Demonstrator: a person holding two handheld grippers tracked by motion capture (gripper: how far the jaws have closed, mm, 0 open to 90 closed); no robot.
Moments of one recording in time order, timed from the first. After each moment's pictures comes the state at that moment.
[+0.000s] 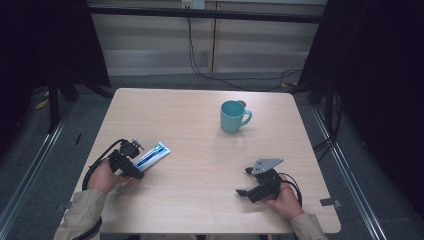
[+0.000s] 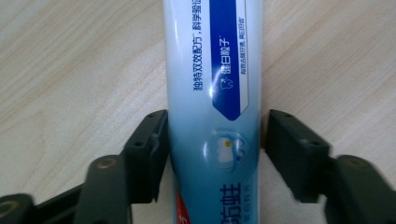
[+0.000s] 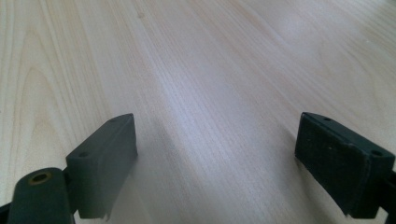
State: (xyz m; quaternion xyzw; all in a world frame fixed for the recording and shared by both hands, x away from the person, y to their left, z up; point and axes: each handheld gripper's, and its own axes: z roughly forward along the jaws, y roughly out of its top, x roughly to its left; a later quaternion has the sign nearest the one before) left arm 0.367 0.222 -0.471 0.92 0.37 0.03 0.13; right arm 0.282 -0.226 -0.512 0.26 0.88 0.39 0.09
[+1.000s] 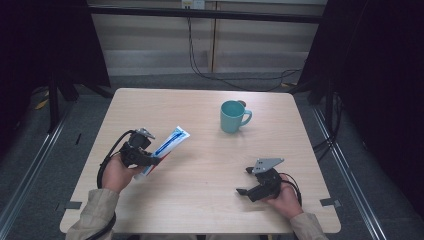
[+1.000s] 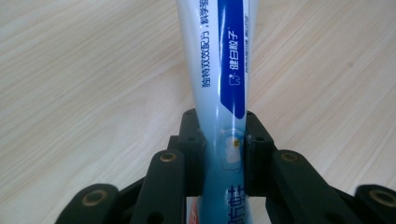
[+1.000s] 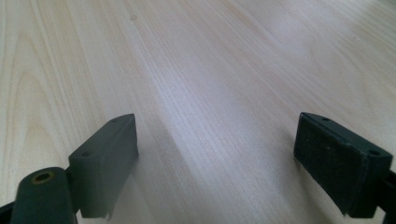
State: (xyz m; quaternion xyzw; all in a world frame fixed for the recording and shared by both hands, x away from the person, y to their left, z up) left arm 0.361 0.183 -0.431 0.90 0.35 0.03 0.27; right arm 0.283 -0.227 -0.512 0.27 0.88 0.39 0.10
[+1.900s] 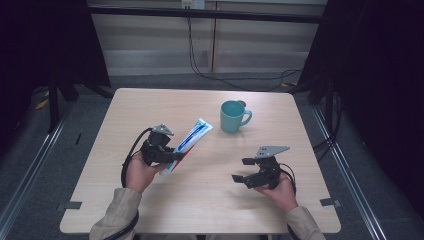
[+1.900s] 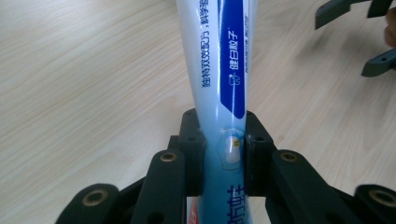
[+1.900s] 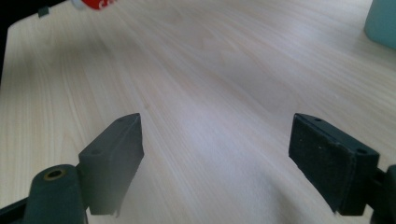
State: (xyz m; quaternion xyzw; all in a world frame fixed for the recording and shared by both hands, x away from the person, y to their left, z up) left arm 0.356 0.130 -0.423 0.87 0.32 0.02 0.37; right arm 0.300 -0.222 -0.482 0.33 0.82 0.47 0.06
